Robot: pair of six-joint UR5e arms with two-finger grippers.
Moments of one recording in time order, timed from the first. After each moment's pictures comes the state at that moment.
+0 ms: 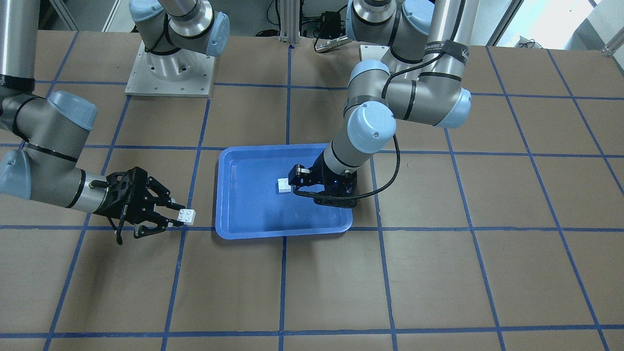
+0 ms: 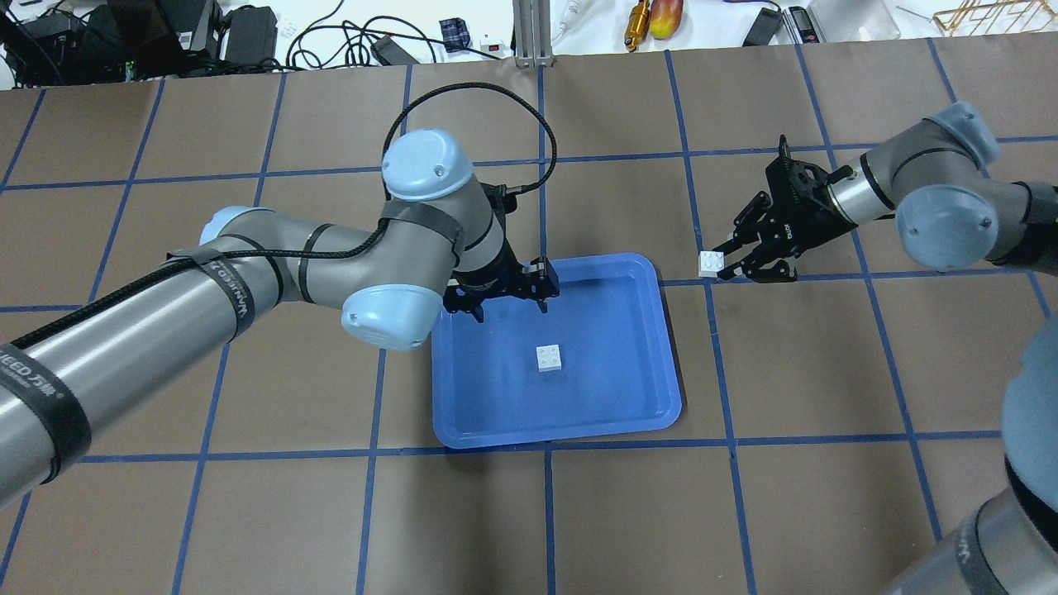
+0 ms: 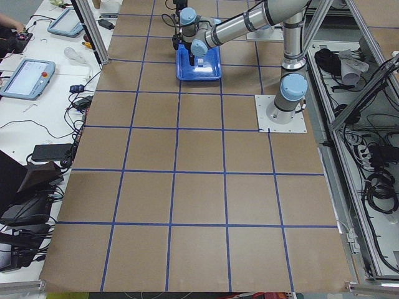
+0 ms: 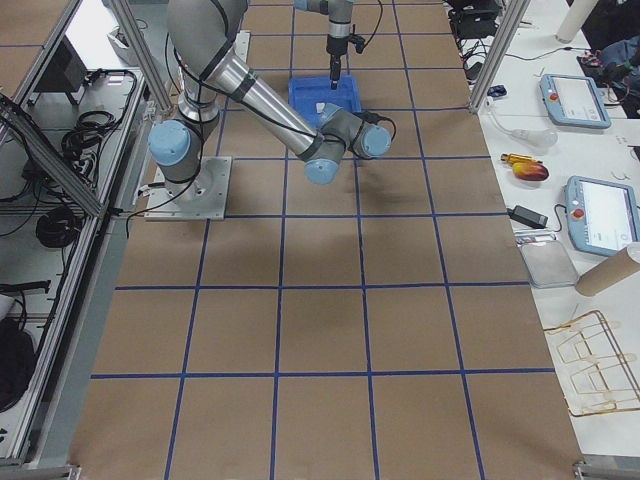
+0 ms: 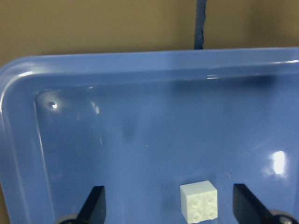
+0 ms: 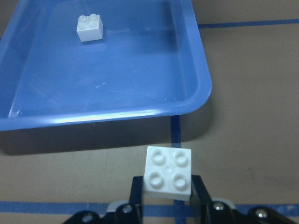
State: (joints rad) left arm -1.73 -1.89 -1.97 -0.89 1.20 -0.16; right arm 1.27 -1.18 1.89 -1.93 -0.96 -2.00
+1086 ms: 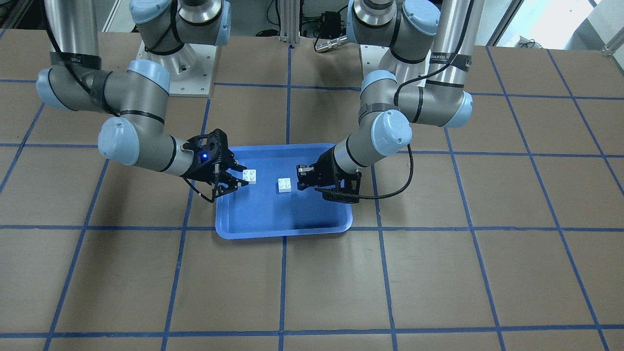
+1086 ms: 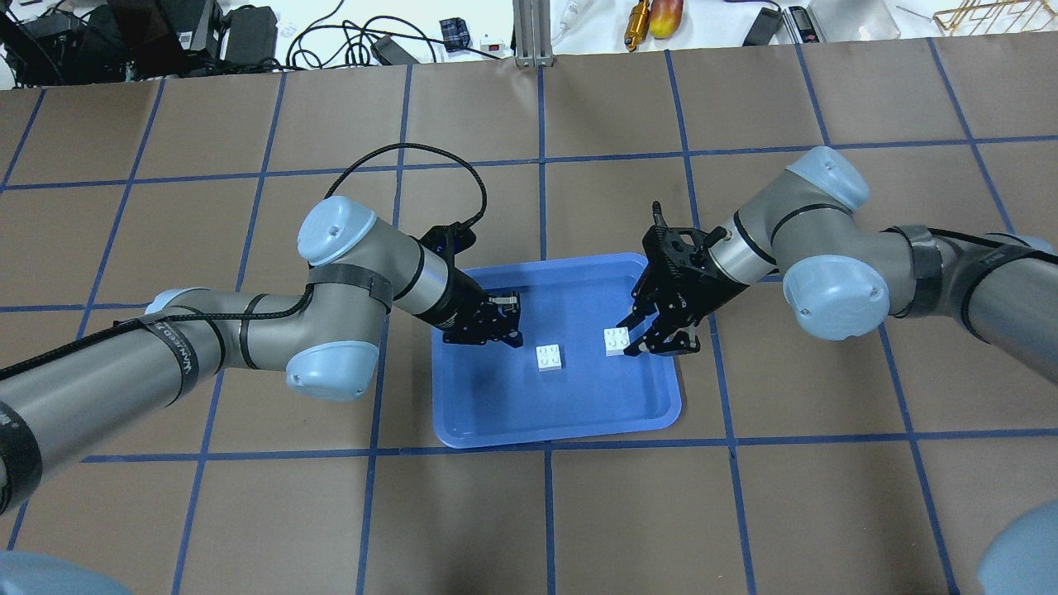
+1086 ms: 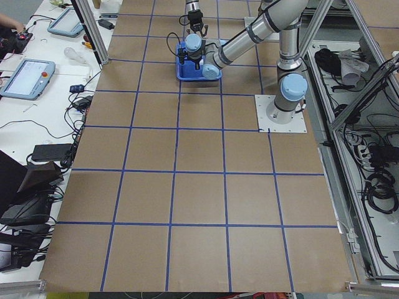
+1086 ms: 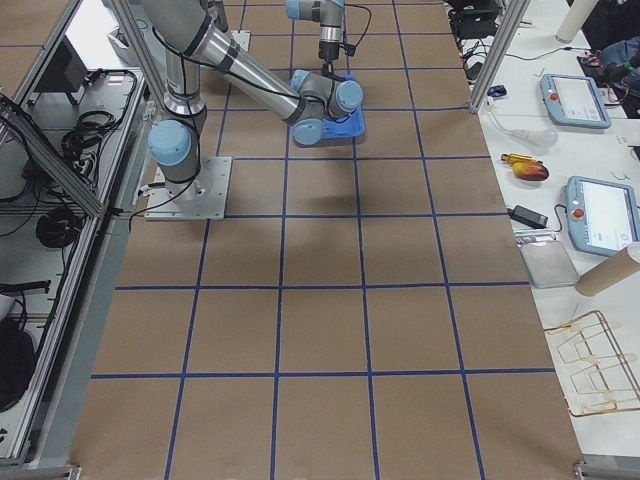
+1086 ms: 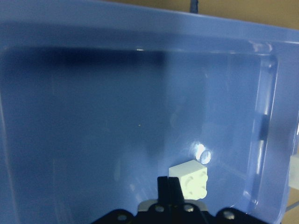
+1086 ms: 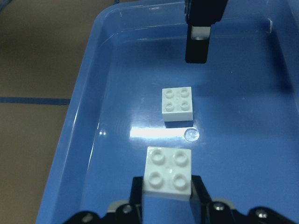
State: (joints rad) left arm -1.70 -1.91 -2.10 -0.71 1.01 -0.25; right arm 1.53 -1.29 2.06 -2.06 -0.96 -1.79
